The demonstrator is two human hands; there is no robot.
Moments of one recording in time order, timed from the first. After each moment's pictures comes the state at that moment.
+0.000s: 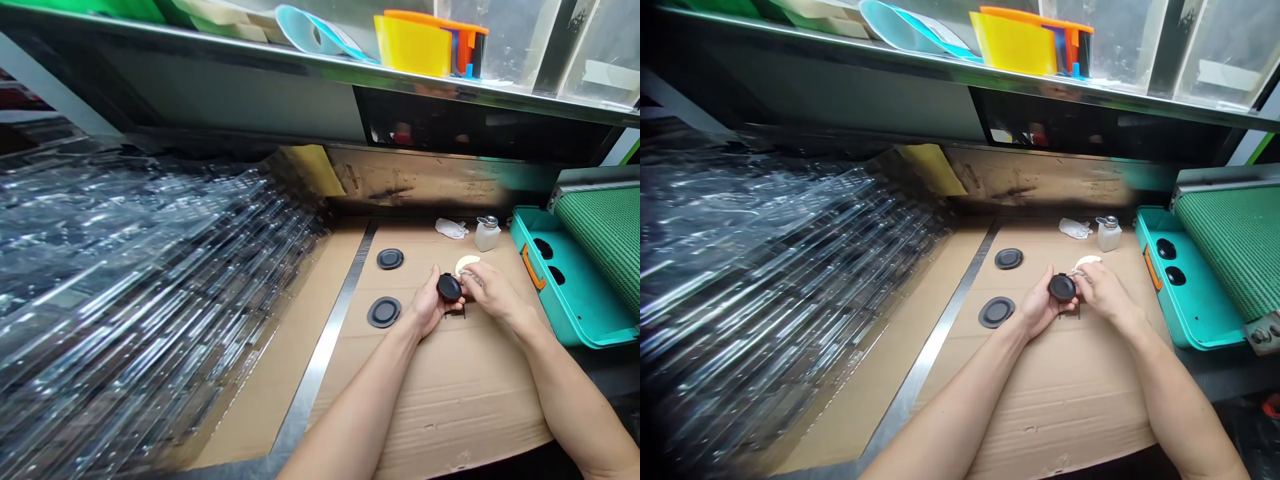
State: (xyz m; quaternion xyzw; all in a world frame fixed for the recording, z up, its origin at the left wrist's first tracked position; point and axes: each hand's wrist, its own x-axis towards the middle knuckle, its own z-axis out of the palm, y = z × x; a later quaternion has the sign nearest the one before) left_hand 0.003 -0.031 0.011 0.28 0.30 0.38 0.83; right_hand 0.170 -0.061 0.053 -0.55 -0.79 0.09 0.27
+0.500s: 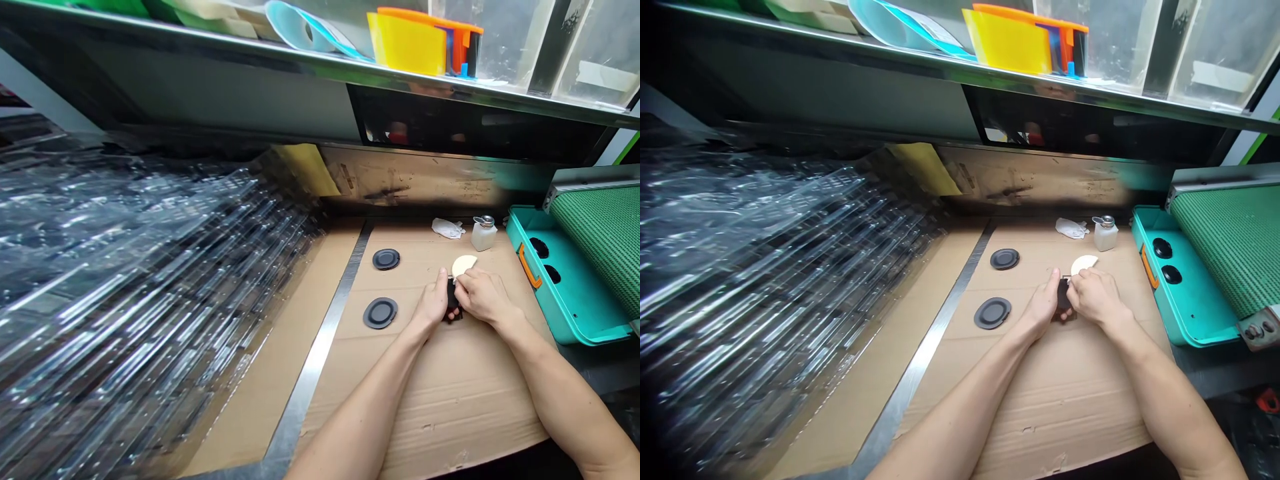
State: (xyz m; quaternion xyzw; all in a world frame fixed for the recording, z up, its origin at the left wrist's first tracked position) left_hand 0.017 -0.037 0.001 0.50 0.46 0.35 0.64; right_hand 0.150 -0.066 0.055 -0.60 -0.80 -0.06 0.07
